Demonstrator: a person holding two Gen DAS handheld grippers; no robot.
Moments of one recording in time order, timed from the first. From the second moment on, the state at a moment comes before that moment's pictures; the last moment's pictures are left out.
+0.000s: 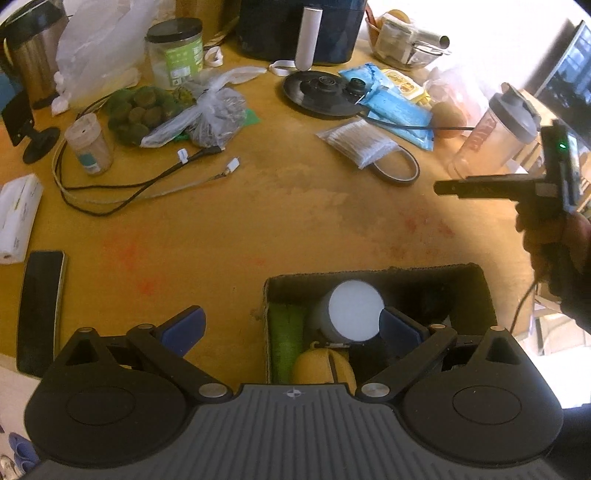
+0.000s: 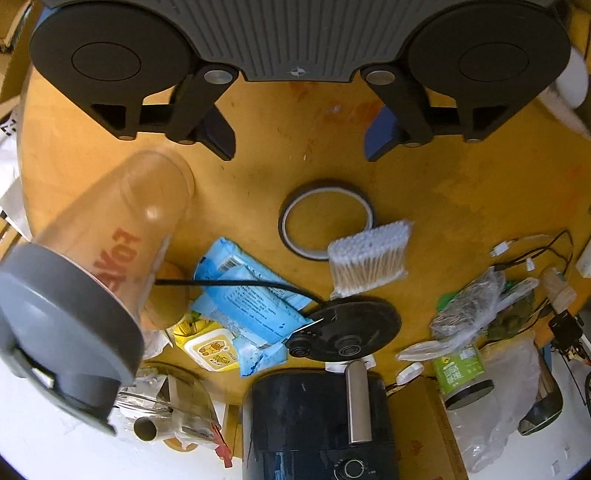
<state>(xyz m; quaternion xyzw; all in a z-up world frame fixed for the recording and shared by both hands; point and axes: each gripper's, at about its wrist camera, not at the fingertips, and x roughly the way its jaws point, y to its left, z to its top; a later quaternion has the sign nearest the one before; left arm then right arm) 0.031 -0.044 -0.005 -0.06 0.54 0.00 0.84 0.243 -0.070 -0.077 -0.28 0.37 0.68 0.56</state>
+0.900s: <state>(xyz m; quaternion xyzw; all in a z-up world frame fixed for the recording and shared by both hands) -0.002 -0.025 -0.009 -0.12 0.55 0.05 0.82 0.233 -0.006 -0.118 -0.30 0.36 0.67 0.57</state>
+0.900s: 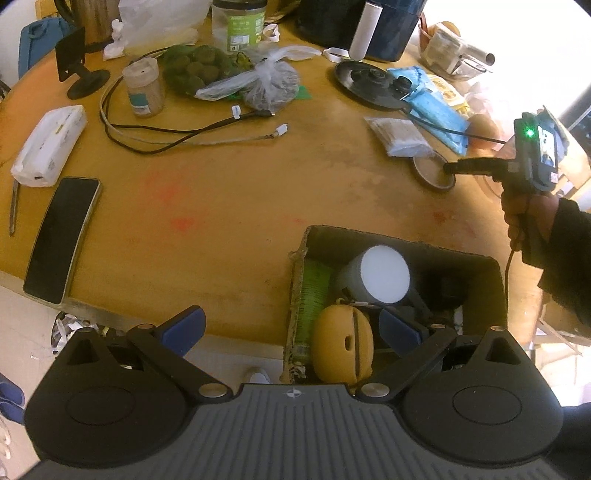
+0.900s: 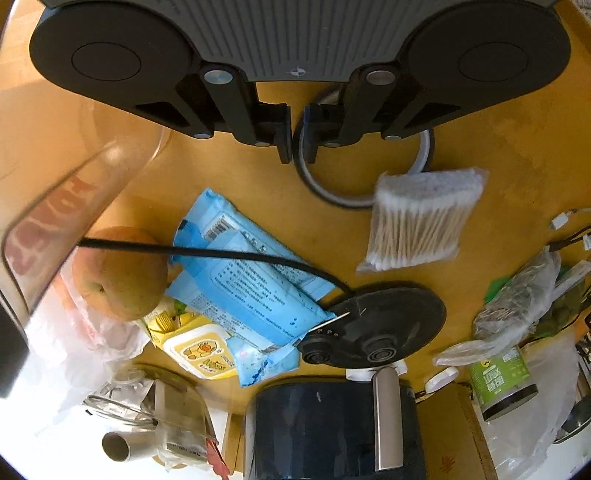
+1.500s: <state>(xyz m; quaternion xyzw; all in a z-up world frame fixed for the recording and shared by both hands) 0.017 -0.033 -0.010 -0.11 0.55 0.02 0.83 0.260 -0.042 -0.119 -0.31 0.38 0.68 0.54</state>
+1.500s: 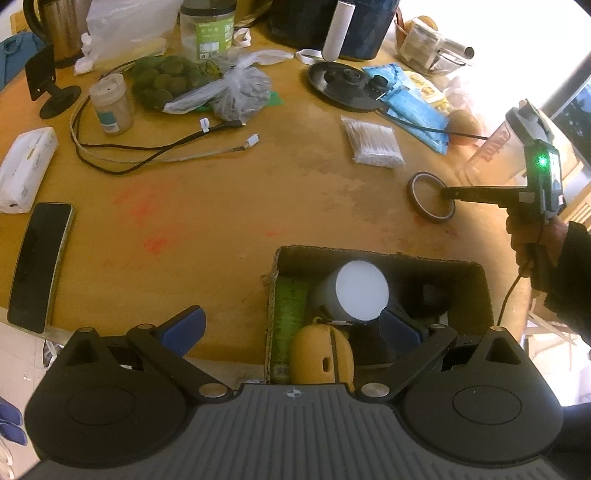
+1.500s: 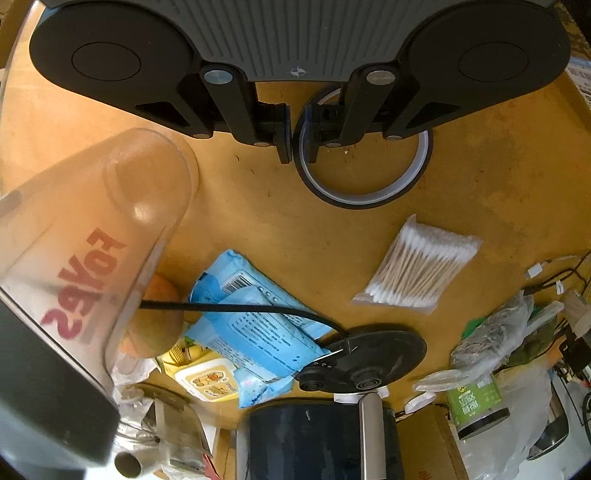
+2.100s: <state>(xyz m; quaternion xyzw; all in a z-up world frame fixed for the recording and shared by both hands) 0.015 -0.031 -0.014 -0.12 0.56 0.02 0.82 0.226 -0.045 -0.126 -0.33 0.33 0.74 0.50</state>
